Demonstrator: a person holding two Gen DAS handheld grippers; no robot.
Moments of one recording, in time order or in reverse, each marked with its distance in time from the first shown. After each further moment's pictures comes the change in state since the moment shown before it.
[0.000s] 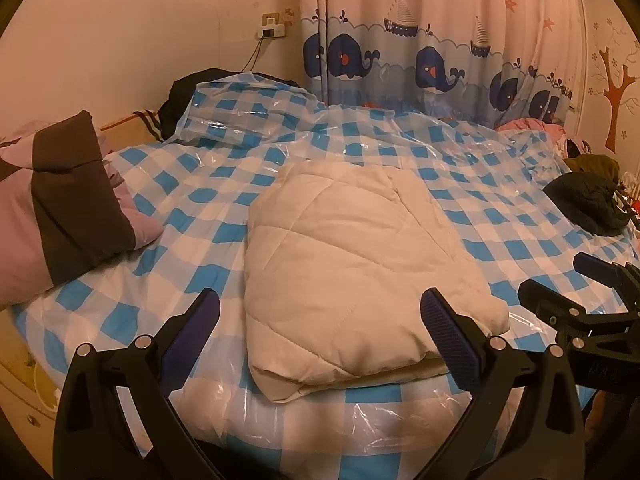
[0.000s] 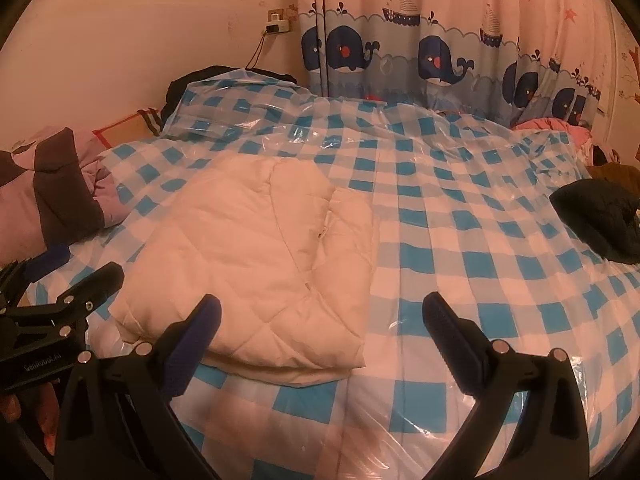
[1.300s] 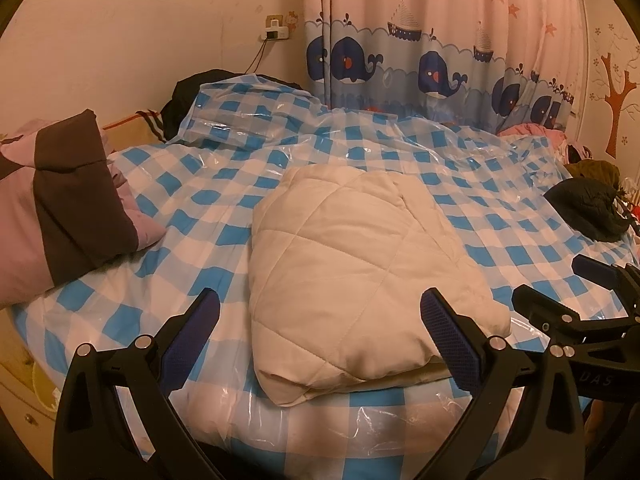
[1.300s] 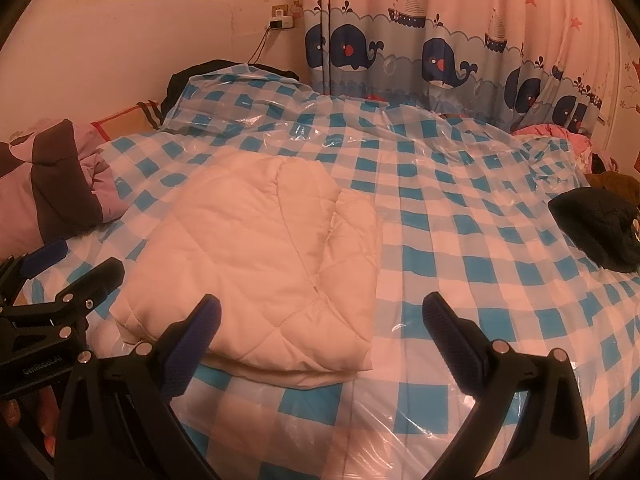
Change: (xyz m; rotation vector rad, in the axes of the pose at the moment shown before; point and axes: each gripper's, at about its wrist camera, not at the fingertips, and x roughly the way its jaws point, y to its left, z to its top) left arm -0.001 0.004 0.009 -0.001 -0.011 0.007; right arm -0.001 0.014 0.003 -0.022 0.012 -0.015
